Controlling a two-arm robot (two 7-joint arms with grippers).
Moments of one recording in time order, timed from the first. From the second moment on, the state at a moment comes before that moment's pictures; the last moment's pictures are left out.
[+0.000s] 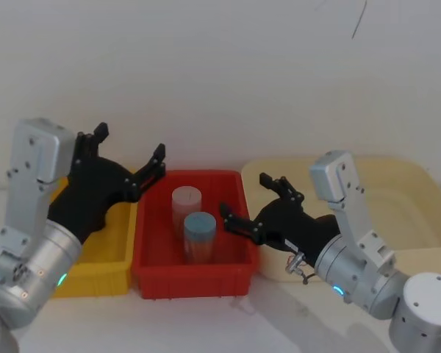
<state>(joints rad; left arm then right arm) -0.22 0.27 0.34 -1.83 -0.22 0.06 -0.11 0.25 0.25 -0.27 -1.62 0.15 0.12 0.42</state>
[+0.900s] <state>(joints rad) -0.12 0.30 0.29 -1.92 -0.19 0.11 -0.04 0.33 0.28 -0.41 -1.57 0.07 0.22 0.46</state>
